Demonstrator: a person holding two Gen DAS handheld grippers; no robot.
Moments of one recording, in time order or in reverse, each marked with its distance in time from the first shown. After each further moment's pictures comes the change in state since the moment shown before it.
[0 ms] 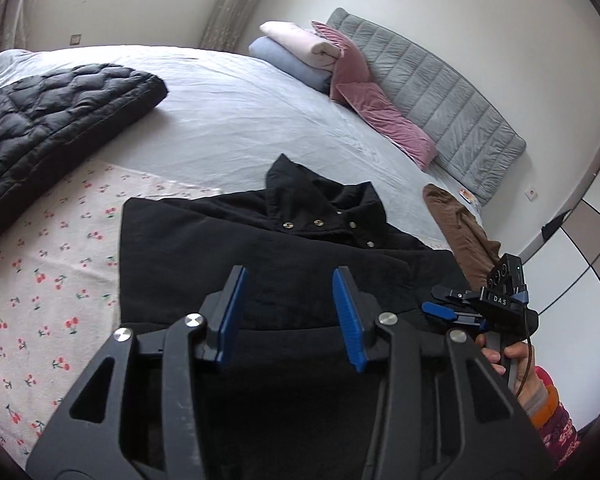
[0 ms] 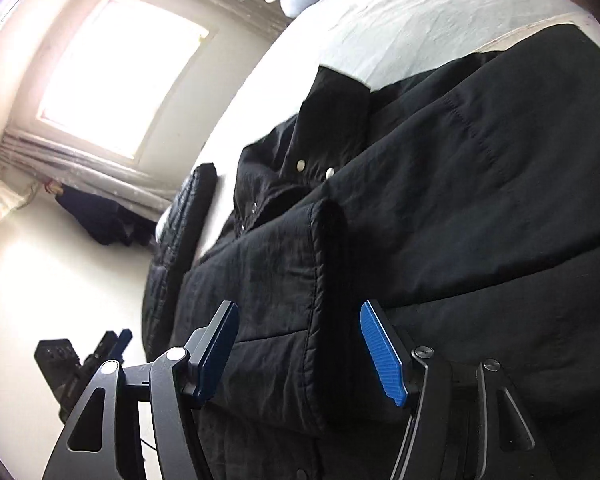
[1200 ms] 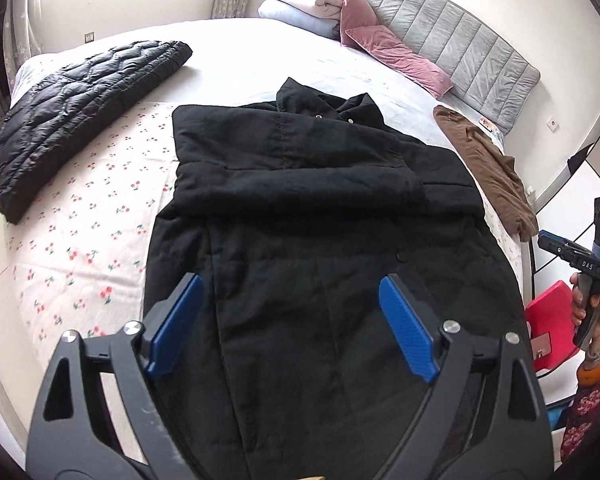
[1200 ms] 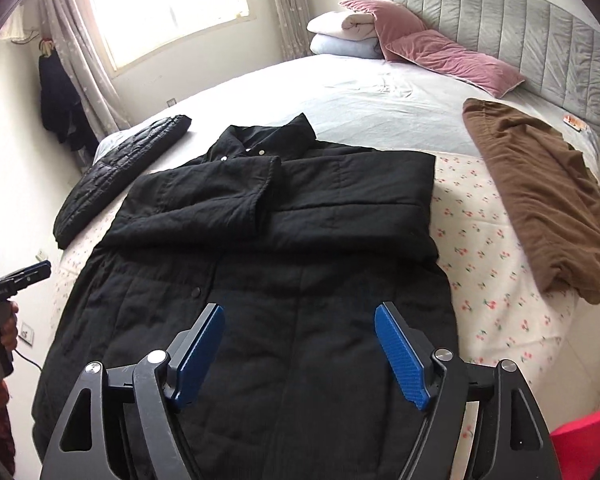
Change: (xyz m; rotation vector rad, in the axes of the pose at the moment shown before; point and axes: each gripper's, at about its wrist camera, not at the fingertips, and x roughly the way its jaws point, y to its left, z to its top) left arm -0.107 -0.065 -0.111 0.129 0.174 0.164; right arm -0.223 0.034 -0.141 -0.460 -0.109 -0.446
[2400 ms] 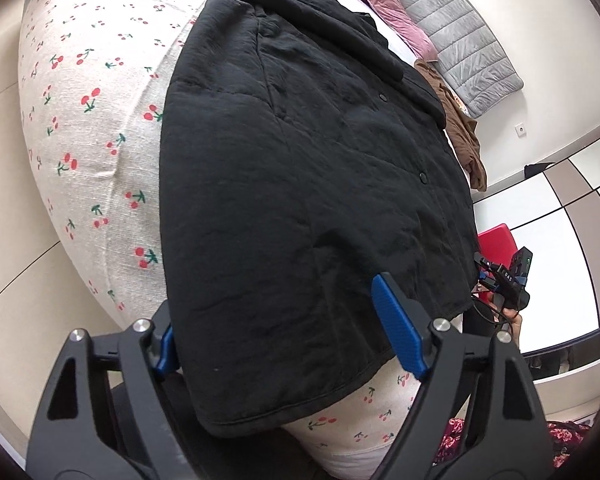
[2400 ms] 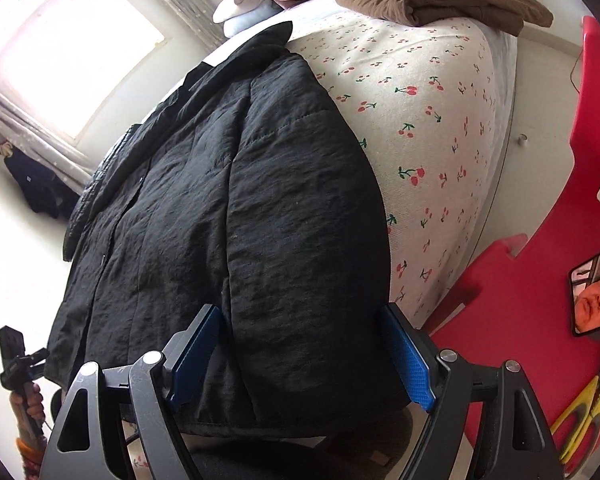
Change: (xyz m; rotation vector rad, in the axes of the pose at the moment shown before) left arm -0.044 0.049 -0.204 -0.233 0.223 -0.251; right arm -0.014 -0.107 -0.246 0.426 0.057 0.119
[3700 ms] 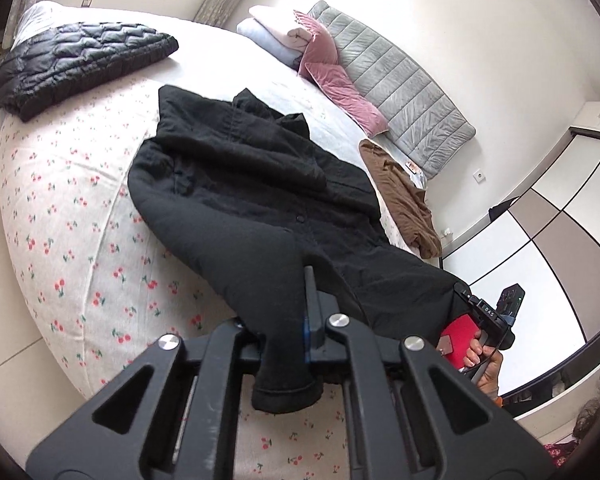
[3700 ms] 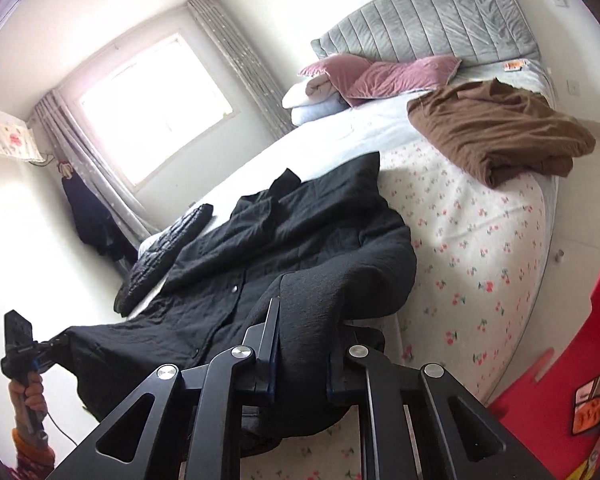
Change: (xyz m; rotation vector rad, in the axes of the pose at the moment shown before) left arm -0.076 -0.080 0.076 0.100 -0.333 -0.089; right arm -0.085 0.080 0.062 -0.135 -0.369 0.165
